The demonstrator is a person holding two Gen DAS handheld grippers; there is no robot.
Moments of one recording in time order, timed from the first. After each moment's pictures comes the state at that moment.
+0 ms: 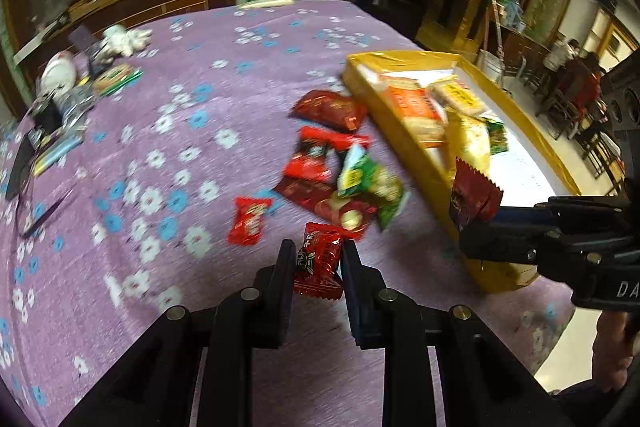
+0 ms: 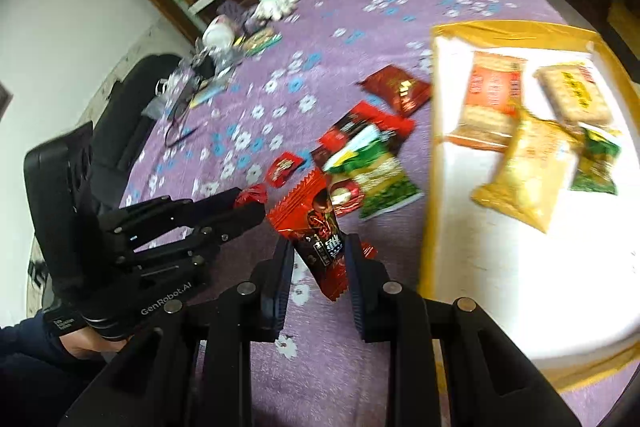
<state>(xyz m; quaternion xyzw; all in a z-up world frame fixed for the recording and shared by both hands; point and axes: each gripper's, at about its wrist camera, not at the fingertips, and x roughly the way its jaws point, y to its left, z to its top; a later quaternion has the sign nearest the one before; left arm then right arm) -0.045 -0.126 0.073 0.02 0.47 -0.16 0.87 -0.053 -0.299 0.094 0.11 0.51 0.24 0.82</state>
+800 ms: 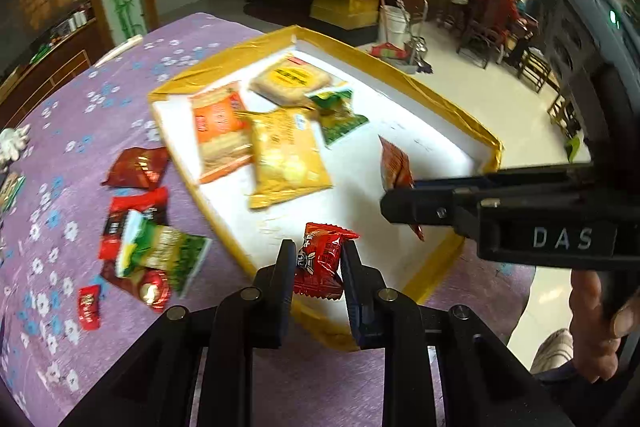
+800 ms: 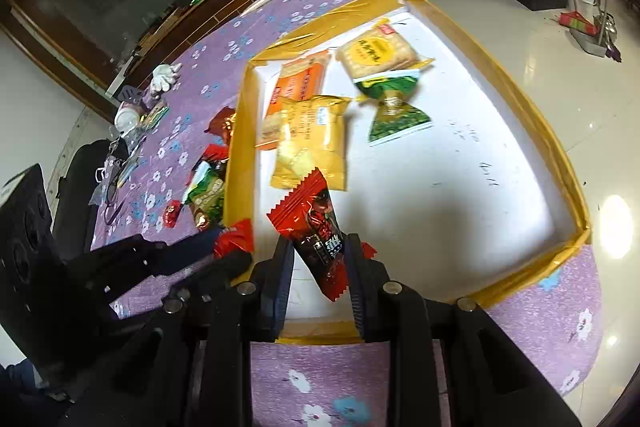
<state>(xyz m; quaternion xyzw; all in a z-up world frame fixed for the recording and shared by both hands) -0.063 -0.273 0.074 0.13 0.45 -0.31 0.83 -0.074 -0.424 0.077 0.20 0.50 0.08 0.84</state>
